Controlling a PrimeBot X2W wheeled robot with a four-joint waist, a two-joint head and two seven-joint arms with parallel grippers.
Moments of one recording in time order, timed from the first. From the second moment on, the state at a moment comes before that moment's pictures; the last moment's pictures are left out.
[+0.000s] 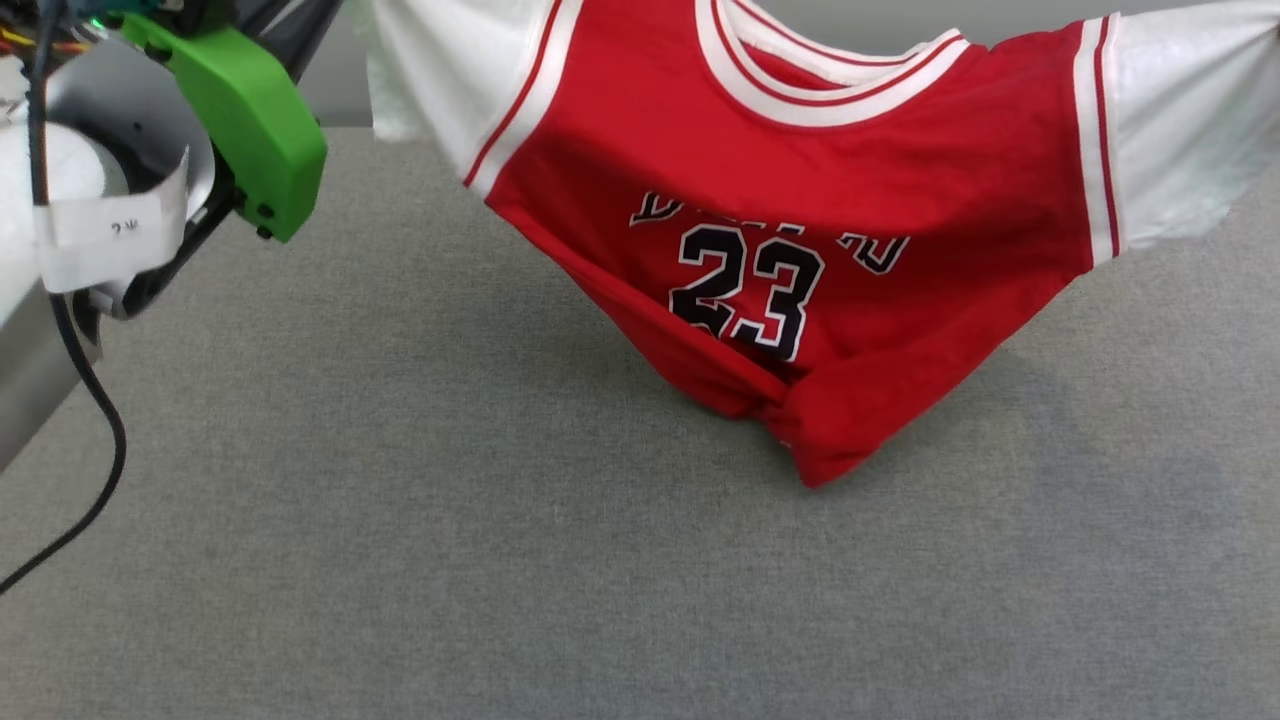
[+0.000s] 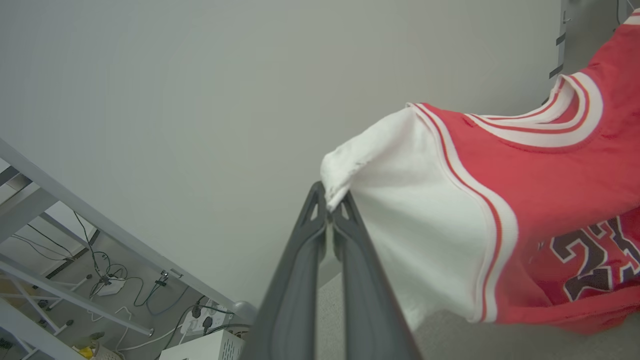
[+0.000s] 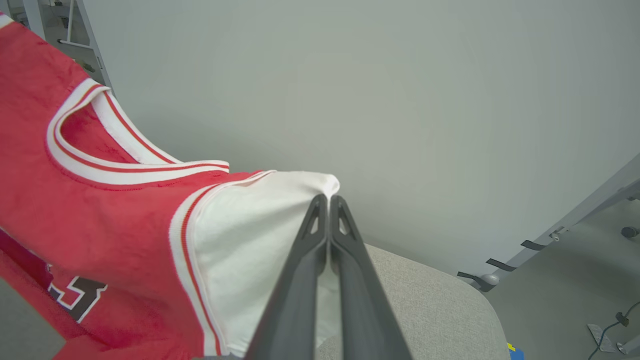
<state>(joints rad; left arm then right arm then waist) -1.23 0.83 -1.06 0.15 -0.83 0.01 0.09 -0.69 -0.75 0.25 0.06 0.70 0.13 0.38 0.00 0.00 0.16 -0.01</state>
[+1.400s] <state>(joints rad) -1.78 0.56 -1.00 0.85 -0.80 -0.13 -0.17 -1.61 -0.50 0.48 0.77 0.48 0.13 0.11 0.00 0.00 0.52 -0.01</state>
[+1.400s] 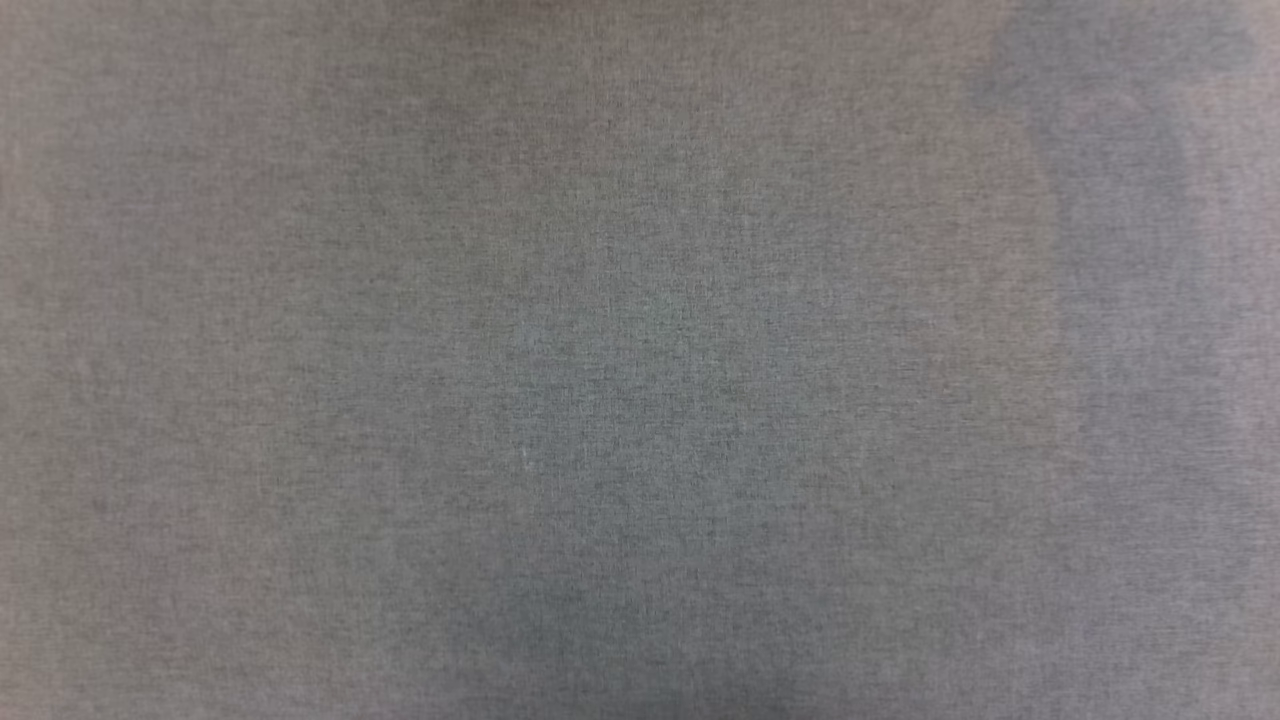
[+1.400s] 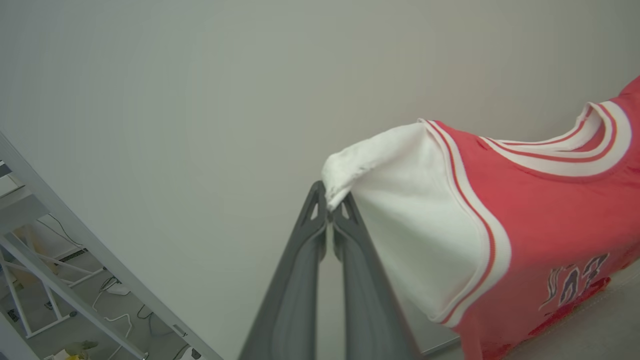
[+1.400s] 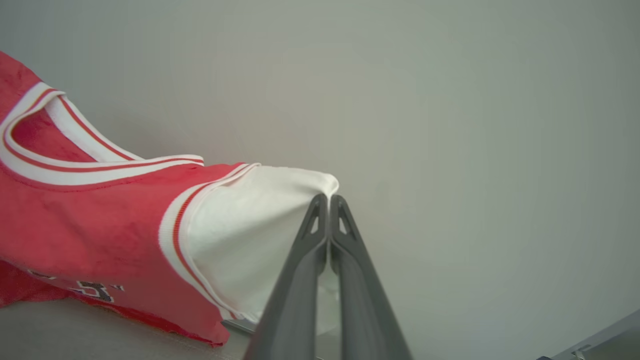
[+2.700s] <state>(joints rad) -0.19 0.72 -0.87 0.34 -1.00 0.15 -0.26 -0.16 -0.67 0.59 0.44 0.82 0.13 -0.09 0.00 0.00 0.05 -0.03</state>
